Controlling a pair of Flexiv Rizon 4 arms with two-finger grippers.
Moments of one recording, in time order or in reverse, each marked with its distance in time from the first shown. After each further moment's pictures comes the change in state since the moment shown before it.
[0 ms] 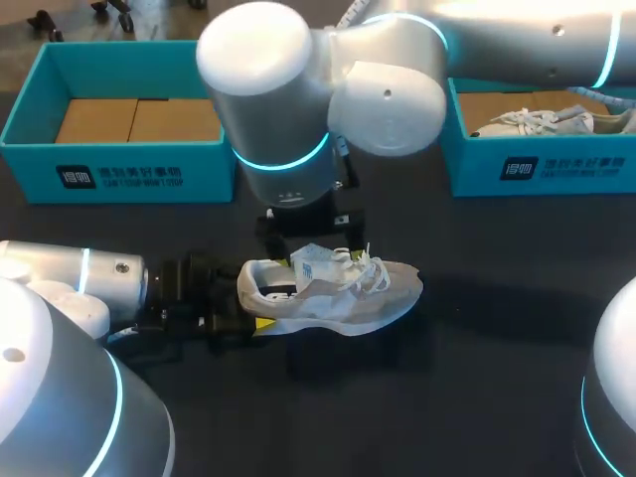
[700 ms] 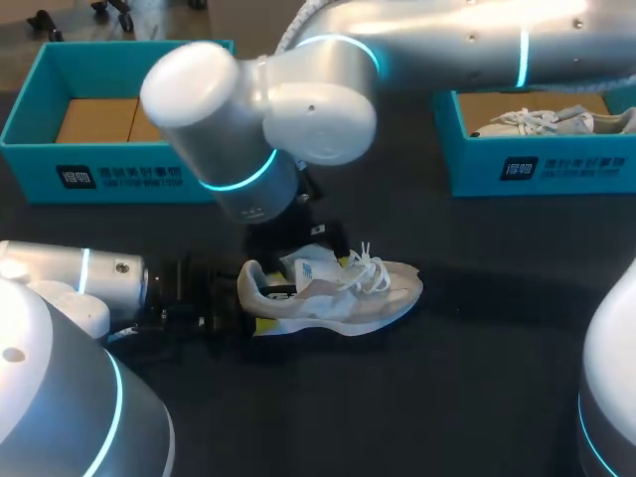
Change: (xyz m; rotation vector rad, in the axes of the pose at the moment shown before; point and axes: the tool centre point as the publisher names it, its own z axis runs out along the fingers) left arm 0.000 0.000 0.000 0.000 0.000 0.000; right arm 0.013 0.010 0.050 0.039 -0.170 -0.036
